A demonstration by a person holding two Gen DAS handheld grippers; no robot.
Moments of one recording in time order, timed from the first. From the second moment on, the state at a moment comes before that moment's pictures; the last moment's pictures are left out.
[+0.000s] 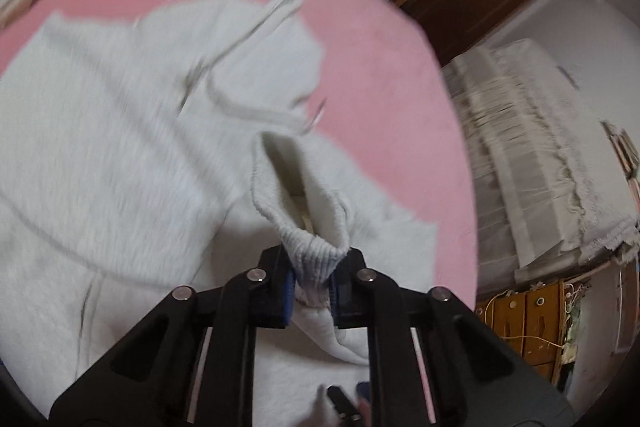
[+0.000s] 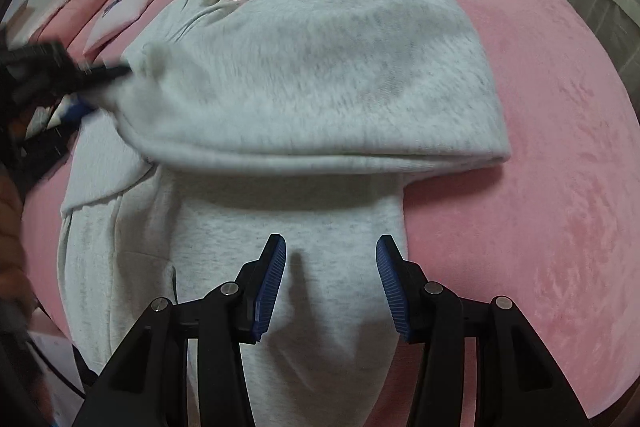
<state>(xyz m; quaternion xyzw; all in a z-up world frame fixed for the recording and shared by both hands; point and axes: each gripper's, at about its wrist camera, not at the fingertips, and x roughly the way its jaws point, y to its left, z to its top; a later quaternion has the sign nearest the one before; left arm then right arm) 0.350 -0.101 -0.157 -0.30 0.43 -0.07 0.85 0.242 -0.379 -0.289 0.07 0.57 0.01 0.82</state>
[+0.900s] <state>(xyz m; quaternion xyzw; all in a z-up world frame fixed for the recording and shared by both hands) 0.368 0.079 -0.200 -0.21 0.46 0.15 0.85 0.241 -0.378 -0.271 0.05 0.52 0.01 0.86</state>
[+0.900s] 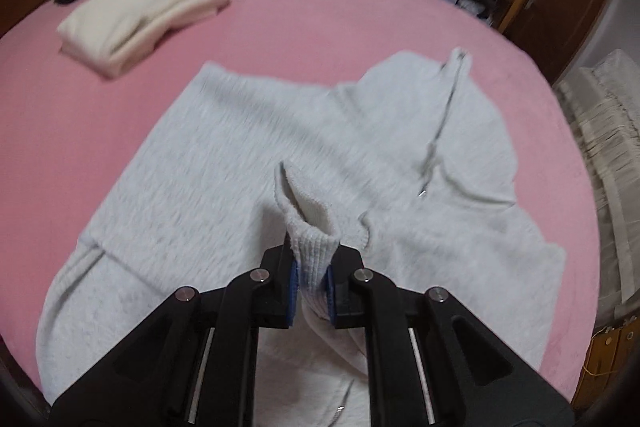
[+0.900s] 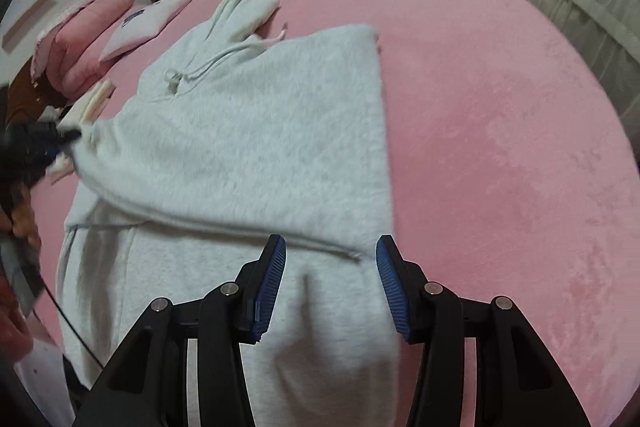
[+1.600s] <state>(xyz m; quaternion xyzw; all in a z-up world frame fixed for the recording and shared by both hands) 0.318 0.096 -0.201 -0.16 0.47 0.29 0.82 0.292 -0.337 -0.275 -0.09 0.51 -0.03 0.85</state>
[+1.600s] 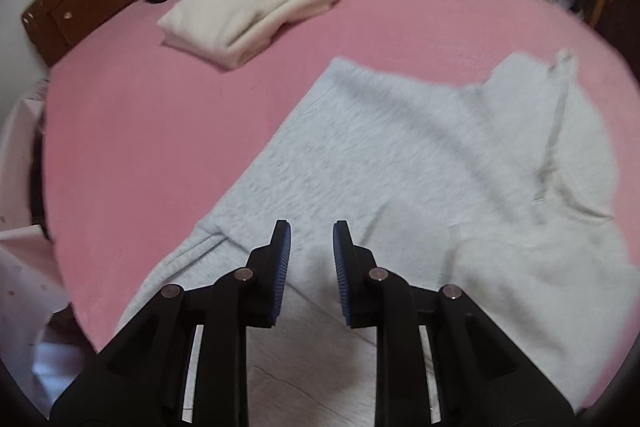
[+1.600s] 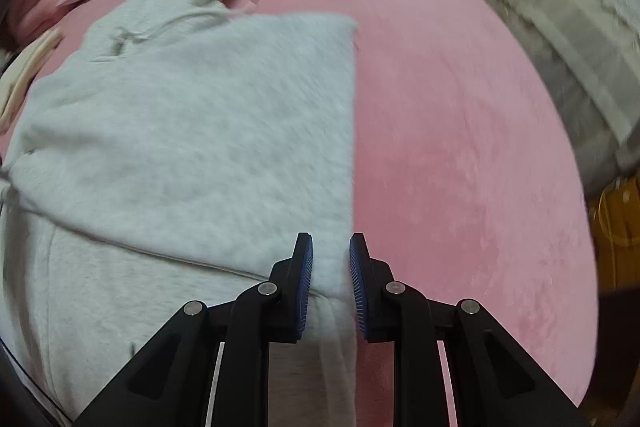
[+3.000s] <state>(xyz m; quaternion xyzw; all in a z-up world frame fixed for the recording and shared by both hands) 0.430 0.024 -0.275 -0.13 0.59 0.07 0.79 0.385 -0.233 -0.339 0.19 0.55 0.28 0.76</state>
